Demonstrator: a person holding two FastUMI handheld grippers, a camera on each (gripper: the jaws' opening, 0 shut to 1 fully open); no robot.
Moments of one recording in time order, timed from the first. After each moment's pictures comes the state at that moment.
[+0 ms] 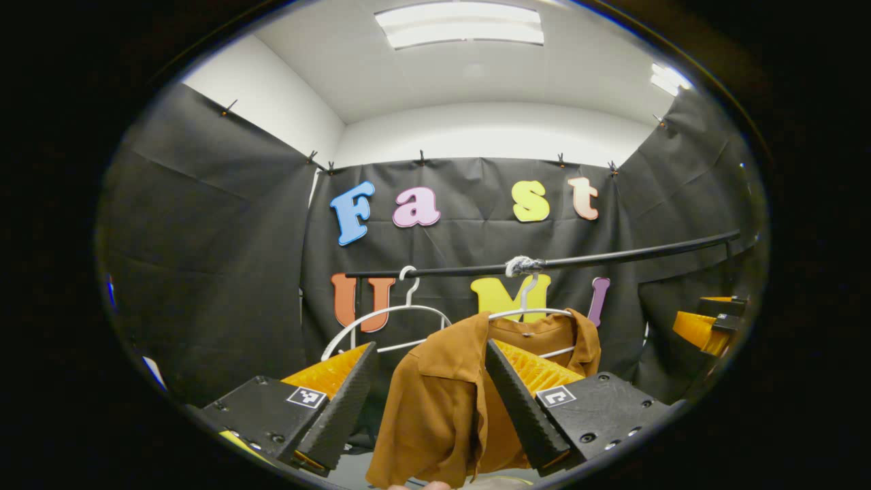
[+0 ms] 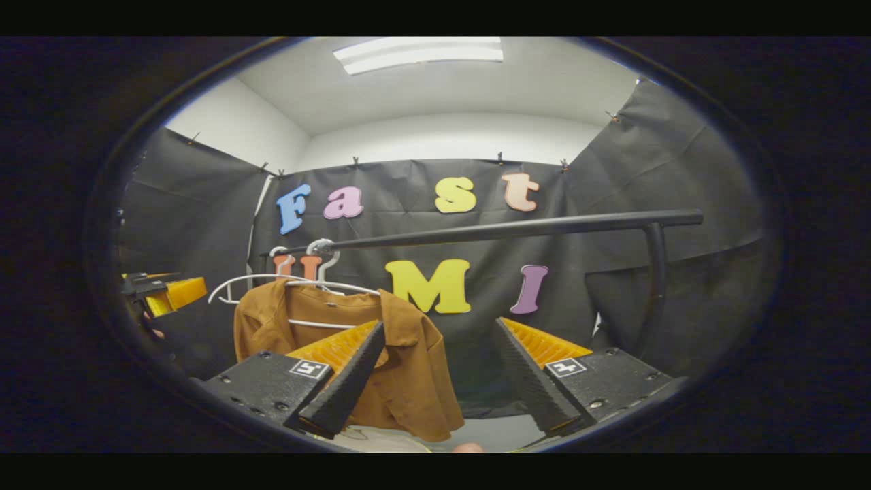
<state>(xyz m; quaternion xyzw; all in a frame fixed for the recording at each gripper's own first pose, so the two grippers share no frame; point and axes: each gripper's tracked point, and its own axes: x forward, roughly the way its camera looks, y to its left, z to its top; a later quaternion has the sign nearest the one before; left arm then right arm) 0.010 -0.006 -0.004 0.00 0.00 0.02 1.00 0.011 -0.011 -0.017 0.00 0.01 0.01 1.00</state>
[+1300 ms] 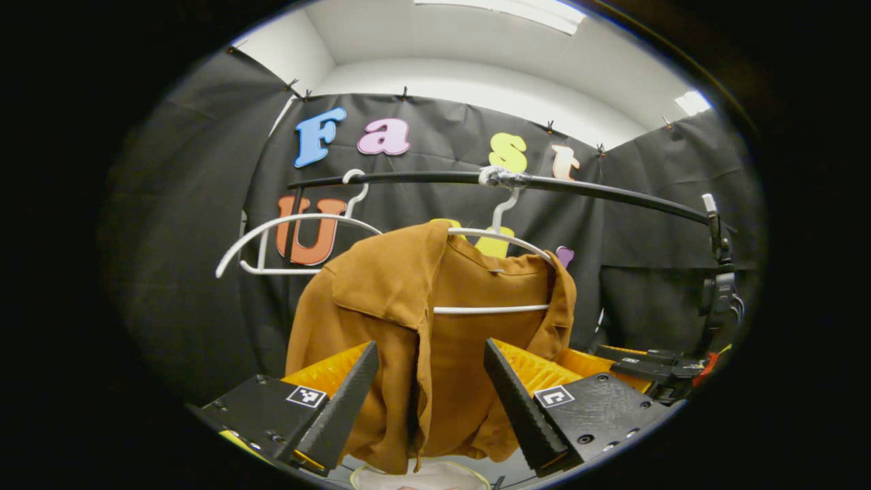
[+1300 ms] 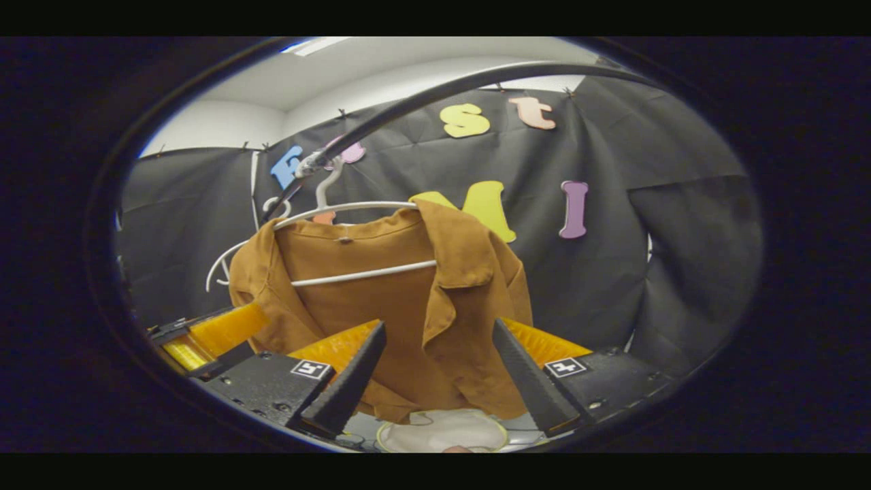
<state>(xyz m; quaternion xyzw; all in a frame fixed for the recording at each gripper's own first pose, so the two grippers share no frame) 0.072 -0.066 -0.112 -0.09 0.11 -0.09 0.99 0.093 0.076 -0.148 0.10 0.18 0.04 0.98</state>
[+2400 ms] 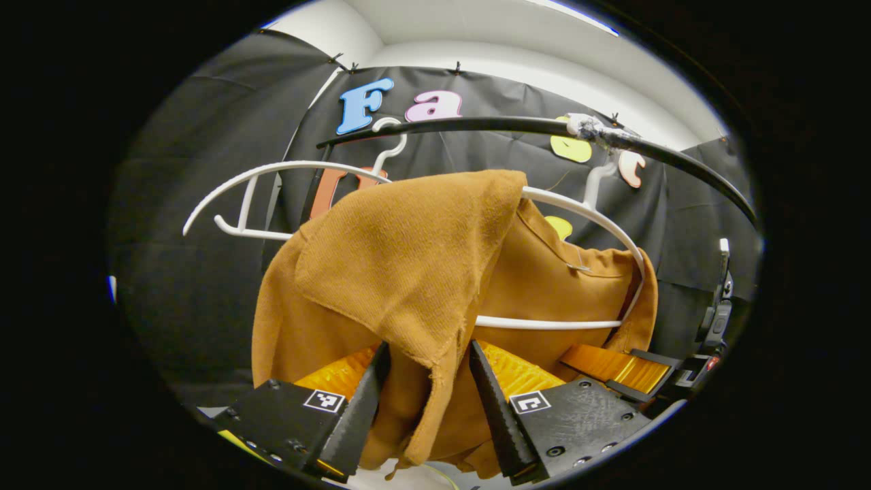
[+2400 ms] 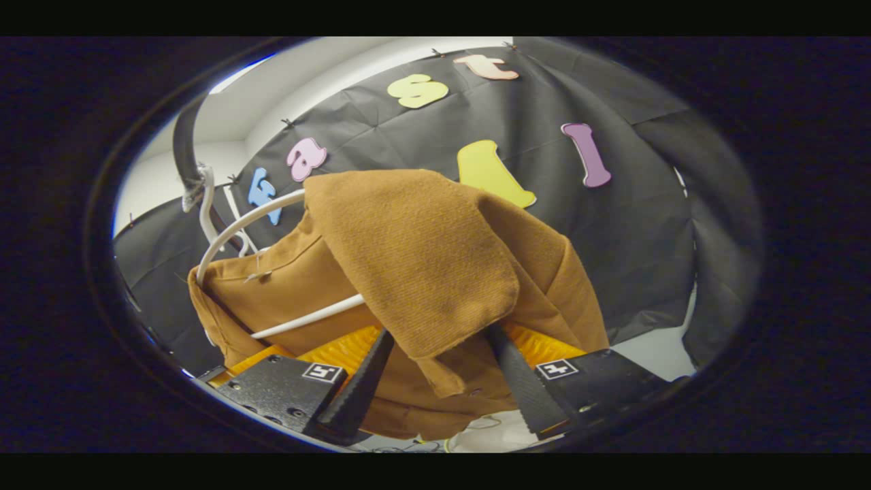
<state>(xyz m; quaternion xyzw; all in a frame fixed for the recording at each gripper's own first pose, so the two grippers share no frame) 0.149 -0.052 -0.151 -0.14 0.16 0.03 0.98 0.204 0.085 -0.178 0.24 0.23 0.11 0.94</state>
